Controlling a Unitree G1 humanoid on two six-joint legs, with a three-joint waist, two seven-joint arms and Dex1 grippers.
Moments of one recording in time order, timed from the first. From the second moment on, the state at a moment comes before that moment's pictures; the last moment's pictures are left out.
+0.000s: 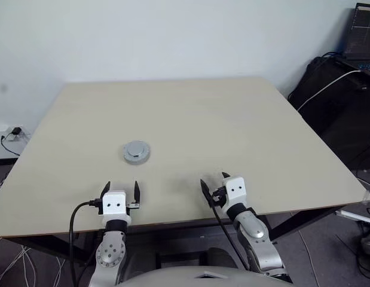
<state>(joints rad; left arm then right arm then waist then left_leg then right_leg) 0.40 0.05 -0.08 -0.01 0.10 -0.27 0.11 0.21 -0.10 0.15 0.04 0.03 -0.06 0.22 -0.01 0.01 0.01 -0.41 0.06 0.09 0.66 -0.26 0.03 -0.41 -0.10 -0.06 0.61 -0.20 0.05</state>
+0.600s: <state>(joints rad) 0.37 0.04 -0.08 0.00 0.10 -0.27 0.08 0.18 -0.09 0.14 0.07 0.01 -0.11 0.18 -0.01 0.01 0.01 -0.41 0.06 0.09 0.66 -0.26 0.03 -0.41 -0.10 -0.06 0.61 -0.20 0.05</state>
